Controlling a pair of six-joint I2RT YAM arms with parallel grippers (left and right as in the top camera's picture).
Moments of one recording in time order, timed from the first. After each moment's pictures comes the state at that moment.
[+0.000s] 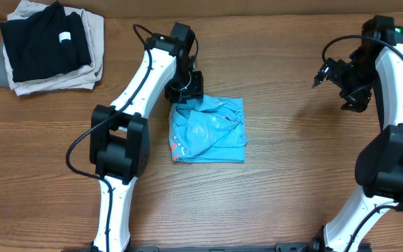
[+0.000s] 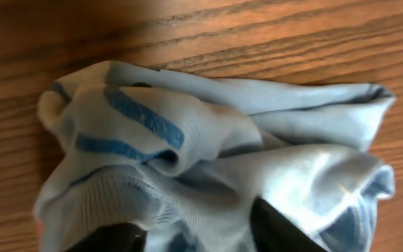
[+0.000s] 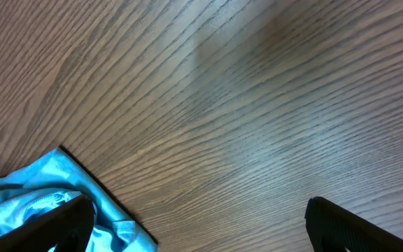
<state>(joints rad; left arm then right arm) -0.33 2.33 2.04 -1.19 0.28 -0.37 -0.21 2.05 1.91 -1.41 -0.20 0.41</state>
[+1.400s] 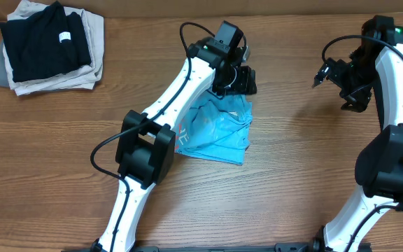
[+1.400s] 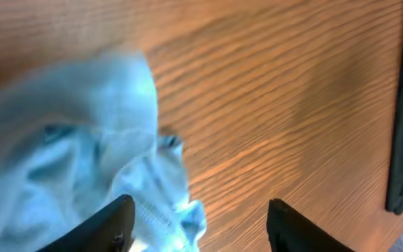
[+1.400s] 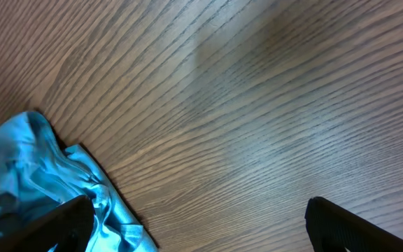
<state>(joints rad) -0.53 2.40 2.17 -0.96 0.45 -0.43 -0.21 2.05 1.91 -1.41 -0.20 0.41</state>
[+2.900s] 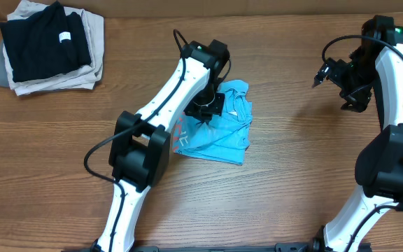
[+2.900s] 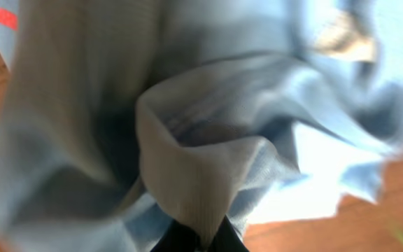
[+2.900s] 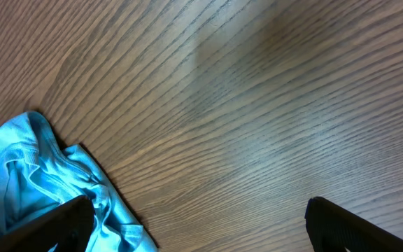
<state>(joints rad) -0.53 2.31 2.09 -1.42 0.15 -0.31 -0.21 2.05 1.91 -1.41 -0.20 0.41</state>
